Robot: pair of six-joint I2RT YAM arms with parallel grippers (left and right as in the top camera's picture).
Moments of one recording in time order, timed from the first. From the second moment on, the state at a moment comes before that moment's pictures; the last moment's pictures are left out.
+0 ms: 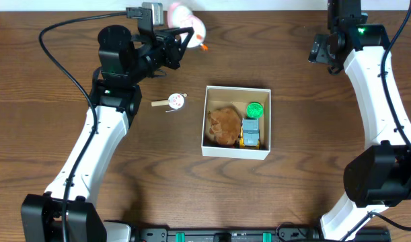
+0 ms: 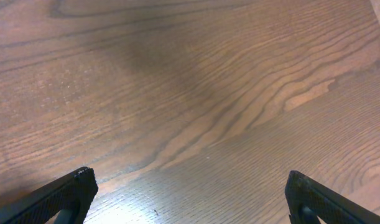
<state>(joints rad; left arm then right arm) -0.17 1.52 1.15 0.21 0.65 -0.47 0.04 1.88 1.80 -1.04 0.41 0.33</state>
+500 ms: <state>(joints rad) -0.25 1.57 1.15 0.21 0.68 -0.38 0.04 1.88 1.80 -1.04 0.41 0.33</state>
